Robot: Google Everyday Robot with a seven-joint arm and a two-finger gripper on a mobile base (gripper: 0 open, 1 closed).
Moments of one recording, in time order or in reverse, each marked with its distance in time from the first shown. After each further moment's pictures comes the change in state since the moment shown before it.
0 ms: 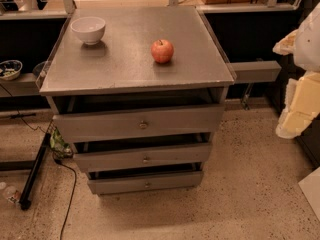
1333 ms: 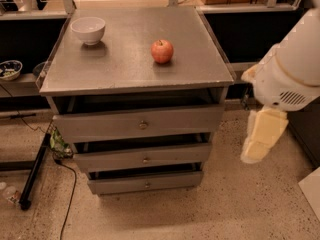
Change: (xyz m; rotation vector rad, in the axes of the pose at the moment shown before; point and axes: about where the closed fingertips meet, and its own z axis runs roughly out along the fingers) arm -0.030 0.032 0.059 -0.036 -0.027 -0.039
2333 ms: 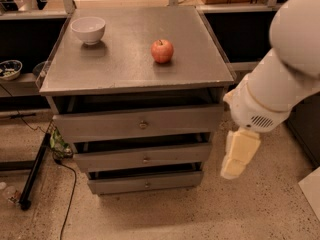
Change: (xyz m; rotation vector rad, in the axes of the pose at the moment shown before) arm -0.009 0.020 0.057 -0.071 -0.017 0.006
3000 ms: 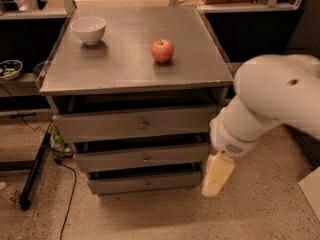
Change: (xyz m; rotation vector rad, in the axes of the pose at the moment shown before) arm 0.002 0.016 0.087 -0.050 0.007 0.045
